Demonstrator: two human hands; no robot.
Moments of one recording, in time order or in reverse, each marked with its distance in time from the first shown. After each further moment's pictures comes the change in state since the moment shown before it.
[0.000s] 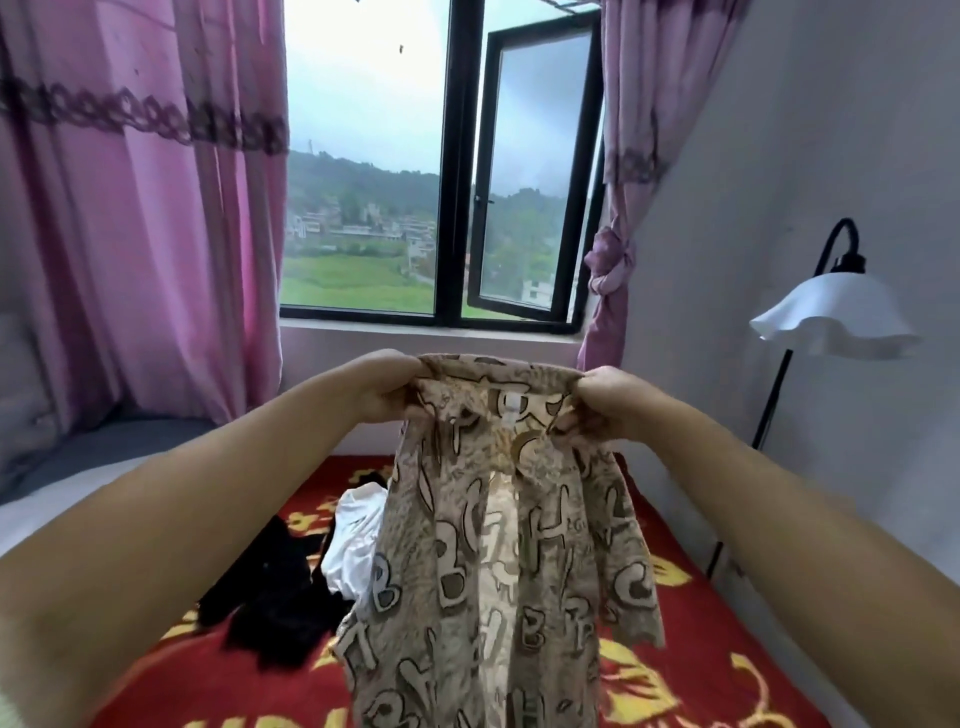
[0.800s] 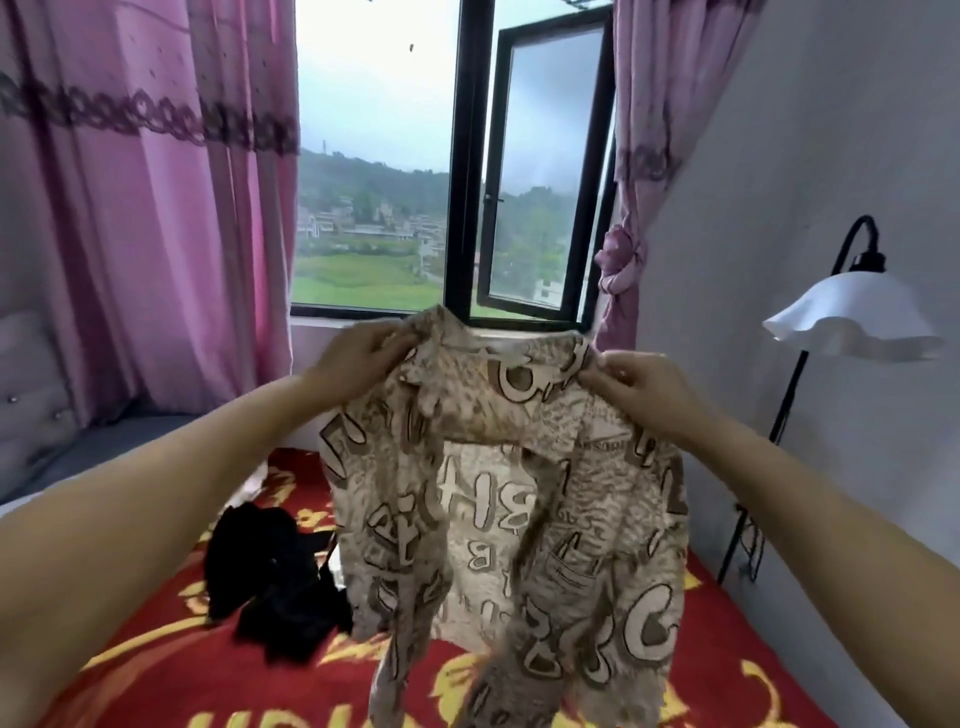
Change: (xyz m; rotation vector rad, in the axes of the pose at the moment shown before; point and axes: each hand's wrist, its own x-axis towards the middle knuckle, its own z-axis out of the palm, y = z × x) left_hand -0.020 -0.003 -0.030 0.804 0.367 0.709; right_hand -0.013 0.023 -0.036 -0.510 0.285 -0.818
